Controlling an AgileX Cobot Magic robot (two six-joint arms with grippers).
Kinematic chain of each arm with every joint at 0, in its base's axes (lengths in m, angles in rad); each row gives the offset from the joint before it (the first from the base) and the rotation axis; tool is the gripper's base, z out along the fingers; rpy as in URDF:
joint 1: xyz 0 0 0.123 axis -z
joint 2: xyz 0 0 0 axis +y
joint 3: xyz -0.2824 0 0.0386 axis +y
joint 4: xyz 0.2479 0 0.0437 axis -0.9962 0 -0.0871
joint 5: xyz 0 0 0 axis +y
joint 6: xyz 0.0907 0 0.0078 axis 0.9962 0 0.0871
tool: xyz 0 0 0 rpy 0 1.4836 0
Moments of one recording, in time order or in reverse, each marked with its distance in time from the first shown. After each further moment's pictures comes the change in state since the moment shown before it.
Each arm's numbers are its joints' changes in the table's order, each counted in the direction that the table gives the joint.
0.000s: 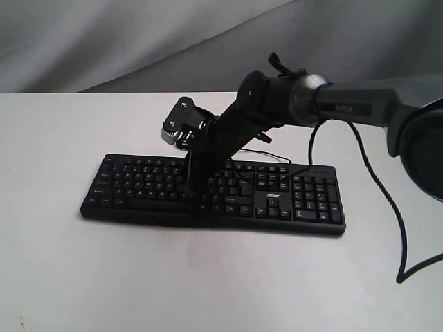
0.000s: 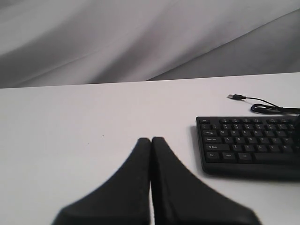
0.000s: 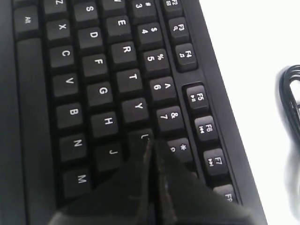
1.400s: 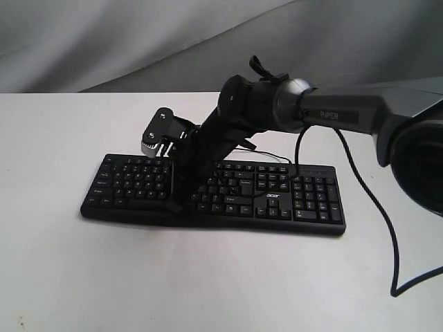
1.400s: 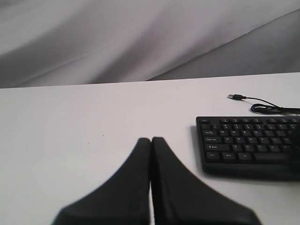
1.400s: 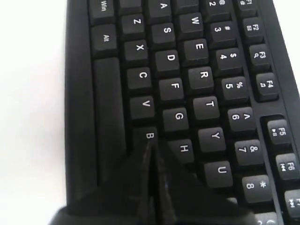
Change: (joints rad) left arm 0.000 0.000 0.000 0.000 0.000 0.000; right arm -0.061 -0.007 -0.008 0.000 0.069 0.009
